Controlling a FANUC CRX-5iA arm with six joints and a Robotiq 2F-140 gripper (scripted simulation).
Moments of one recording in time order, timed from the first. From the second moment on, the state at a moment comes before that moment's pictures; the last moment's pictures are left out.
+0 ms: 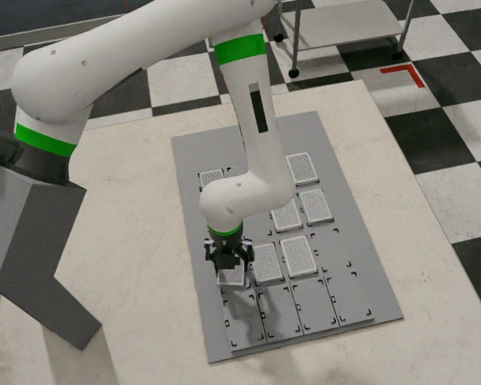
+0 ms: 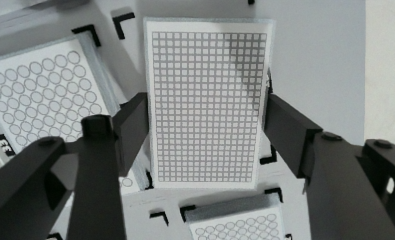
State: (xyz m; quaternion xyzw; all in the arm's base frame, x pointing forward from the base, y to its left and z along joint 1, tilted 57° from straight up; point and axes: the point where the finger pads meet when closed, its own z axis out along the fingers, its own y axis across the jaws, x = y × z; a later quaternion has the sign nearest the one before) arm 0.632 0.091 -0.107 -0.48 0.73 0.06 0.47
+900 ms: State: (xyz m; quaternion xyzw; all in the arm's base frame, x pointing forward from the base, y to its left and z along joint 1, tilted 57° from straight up) arm 0.632 0.091 -0.107 -0.48 0.73 0.06 0.47
